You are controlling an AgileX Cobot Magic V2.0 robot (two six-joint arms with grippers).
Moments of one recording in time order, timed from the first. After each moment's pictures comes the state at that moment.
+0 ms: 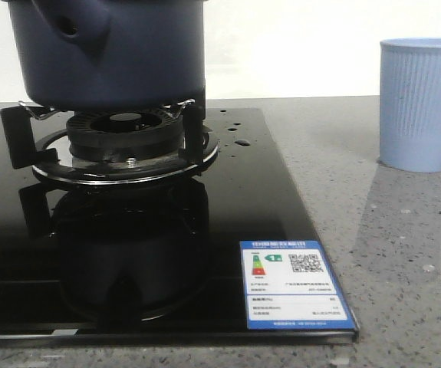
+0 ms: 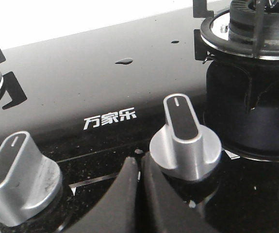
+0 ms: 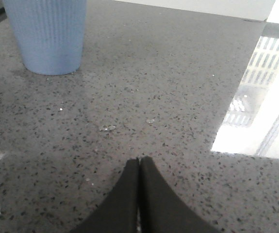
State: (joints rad) left arm -0.11 0.00 0.00 -0.01 0.34 0.19; right arm 0.00 -0.01 0.01 -0.16 0.33 0.01
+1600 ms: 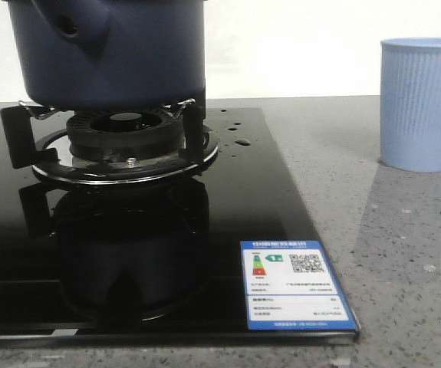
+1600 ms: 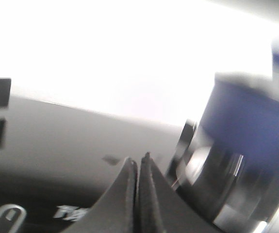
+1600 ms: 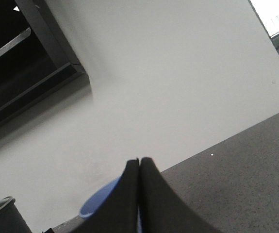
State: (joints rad) left arm -0.11 0.00 0.00 -0.64 -0.04 0.19; right arm 0.00 -0.01 0.01 0.38 -0.25 0.13
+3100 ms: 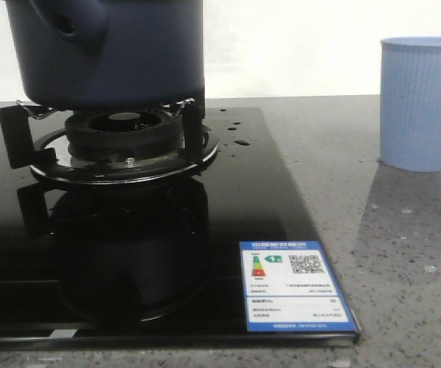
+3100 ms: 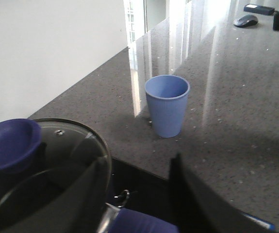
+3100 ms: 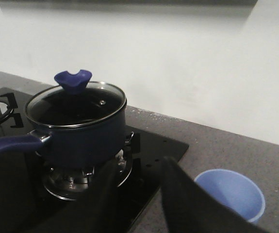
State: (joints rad) left arm -0.11 0.99 -0.99 -1.20 0.98 1.38; right arm 0.00 0.47 -0.71 0.90 0.59 -0.85
